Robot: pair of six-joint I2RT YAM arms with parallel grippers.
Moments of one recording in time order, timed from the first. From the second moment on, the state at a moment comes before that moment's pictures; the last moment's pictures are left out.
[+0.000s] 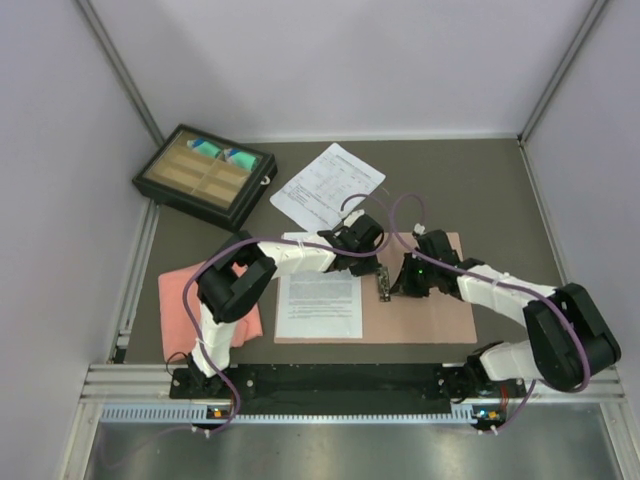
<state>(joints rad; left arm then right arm) -0.90 2.01 1.30 -0.21 -0.05 -1.02 0.46 1.33 0.54 -0.17 -0.26 0.66</state>
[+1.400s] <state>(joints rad) -0.90 2.01 1.28 -0.19 -0.01 -1.09 0.41 1.32 0.44 -0.05 -0.46 0.61</state>
